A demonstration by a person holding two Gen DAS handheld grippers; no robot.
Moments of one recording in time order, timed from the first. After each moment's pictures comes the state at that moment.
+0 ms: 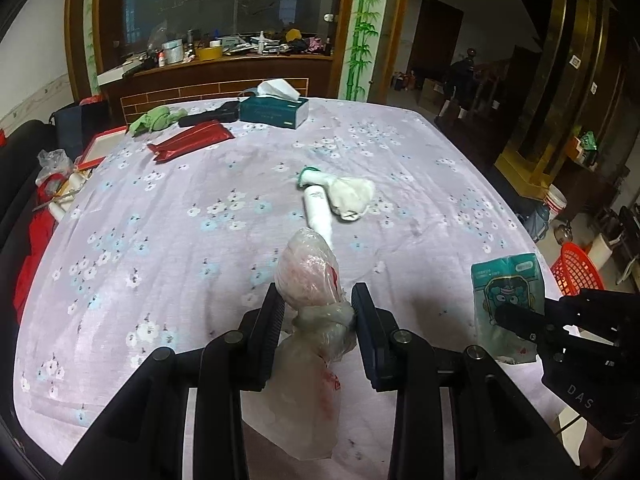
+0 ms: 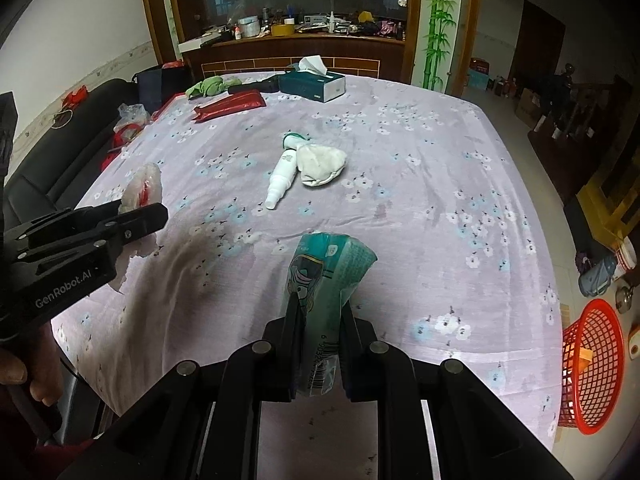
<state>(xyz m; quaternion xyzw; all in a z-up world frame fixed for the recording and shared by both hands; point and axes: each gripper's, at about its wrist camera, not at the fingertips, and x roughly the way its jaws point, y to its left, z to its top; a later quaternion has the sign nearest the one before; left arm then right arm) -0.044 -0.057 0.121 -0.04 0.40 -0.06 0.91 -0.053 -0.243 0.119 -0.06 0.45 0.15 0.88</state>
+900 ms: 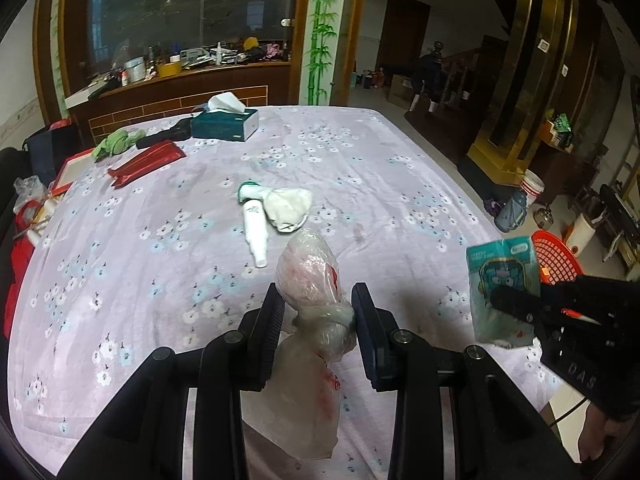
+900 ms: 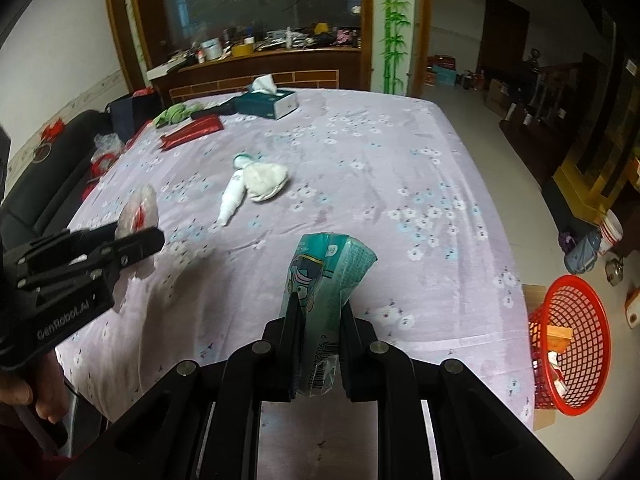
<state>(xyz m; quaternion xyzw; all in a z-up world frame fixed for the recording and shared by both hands) -0.043 -0.116 0.135 -0.01 0.39 -0.11 0.91 -0.060 -0.301 0.138 -0.02 0.44 0.10 0.89</state>
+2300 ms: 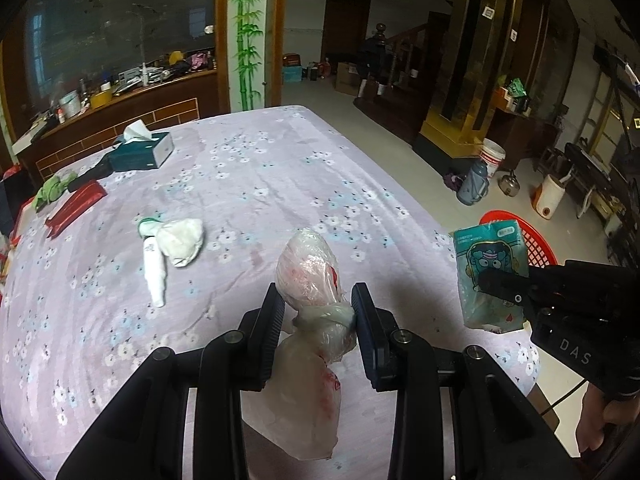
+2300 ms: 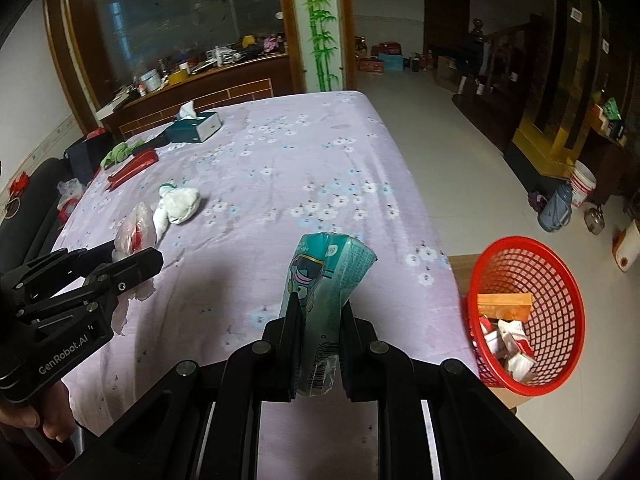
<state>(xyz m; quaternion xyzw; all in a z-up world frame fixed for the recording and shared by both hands) -0.021 -0.228 0.139 0.04 0.39 -0.19 0.90 -0.064 -0.406 0.141 0.04 0.44 0.03 0.90</state>
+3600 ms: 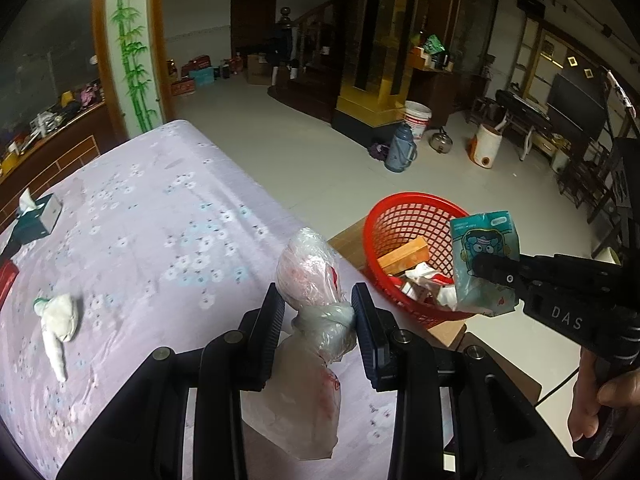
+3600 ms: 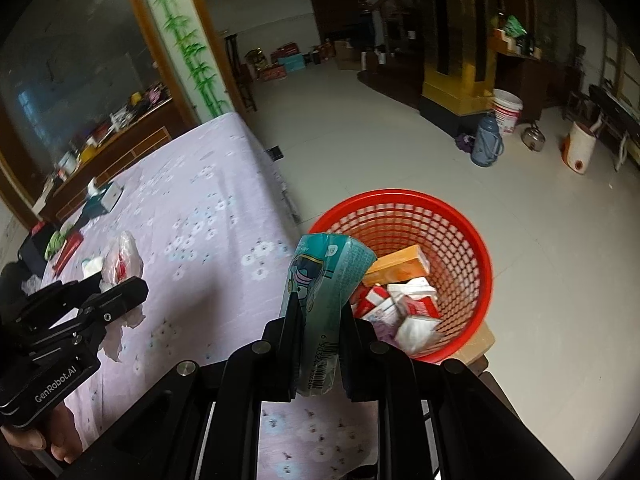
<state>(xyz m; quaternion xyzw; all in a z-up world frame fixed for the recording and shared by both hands) -0.019 -0.384 0.137 0.11 0.39 -0.33 0.85 -0.109 -0.570 0.137 0.17 0.42 -0.11 0.88</state>
